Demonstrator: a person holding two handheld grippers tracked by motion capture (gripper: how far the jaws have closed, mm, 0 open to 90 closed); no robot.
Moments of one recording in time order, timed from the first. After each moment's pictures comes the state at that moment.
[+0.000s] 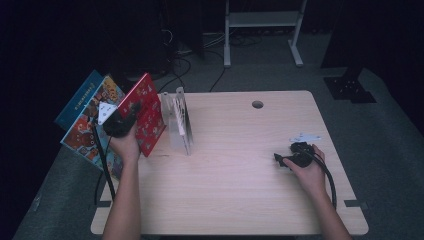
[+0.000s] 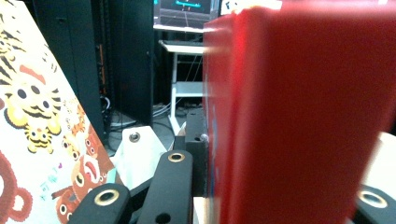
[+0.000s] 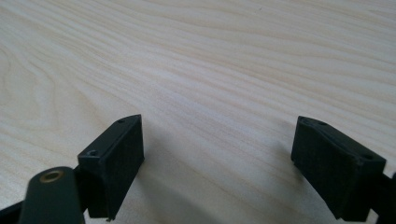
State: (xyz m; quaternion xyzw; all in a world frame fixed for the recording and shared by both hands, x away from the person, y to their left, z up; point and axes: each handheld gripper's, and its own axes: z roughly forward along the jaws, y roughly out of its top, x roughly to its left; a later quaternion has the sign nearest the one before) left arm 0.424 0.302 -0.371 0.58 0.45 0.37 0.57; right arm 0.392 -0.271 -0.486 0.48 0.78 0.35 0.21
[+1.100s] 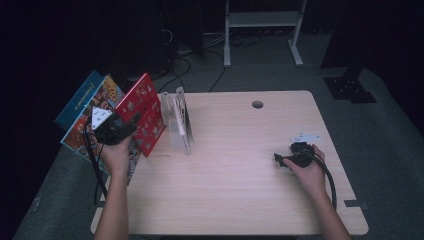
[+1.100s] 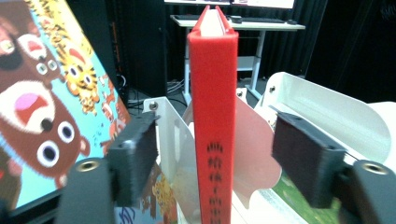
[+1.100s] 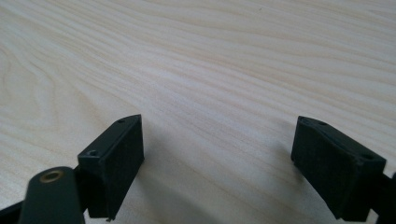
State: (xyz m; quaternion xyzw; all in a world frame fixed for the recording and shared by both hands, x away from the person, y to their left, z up) left arm 0.386 0.308 -0.358 0.61 0.48 0.37 0.51; right arm 0.392 -0.271 -0.486 0.48 0.78 0.35 0.21
